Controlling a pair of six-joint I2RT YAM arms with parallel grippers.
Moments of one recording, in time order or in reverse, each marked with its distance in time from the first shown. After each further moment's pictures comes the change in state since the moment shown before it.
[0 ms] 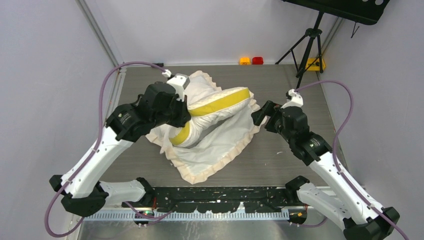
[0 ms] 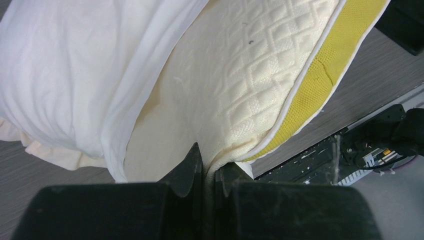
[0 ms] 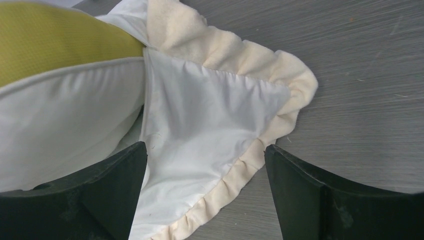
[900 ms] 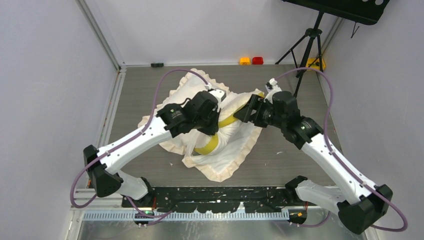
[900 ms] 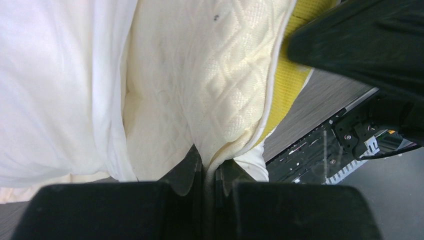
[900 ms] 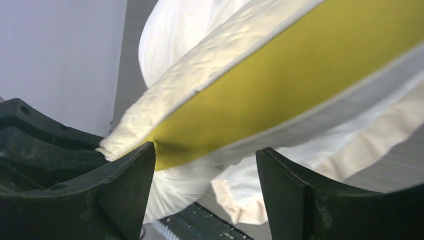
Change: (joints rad) left arm -0.156 0.258 -0.118 0.213 0.041 -0.056; right arm 0.018 0.240 0.189 -0.019 -0.402 0.084
